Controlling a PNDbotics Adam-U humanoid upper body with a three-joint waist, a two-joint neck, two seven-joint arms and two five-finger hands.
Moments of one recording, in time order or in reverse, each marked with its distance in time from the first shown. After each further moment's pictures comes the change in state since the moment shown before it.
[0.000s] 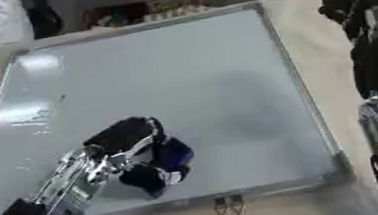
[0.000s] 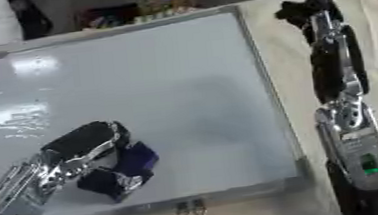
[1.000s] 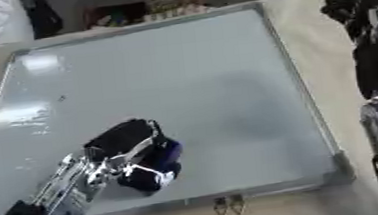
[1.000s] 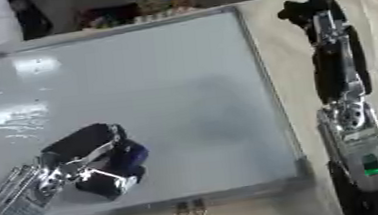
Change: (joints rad) left arm 0.015 0.019 -0.003 -0.007 0.017 -0.017 0.046; right arm 0.000 0.000 -0.002 0.000 0.000 0.000 0.000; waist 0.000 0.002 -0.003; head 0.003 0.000
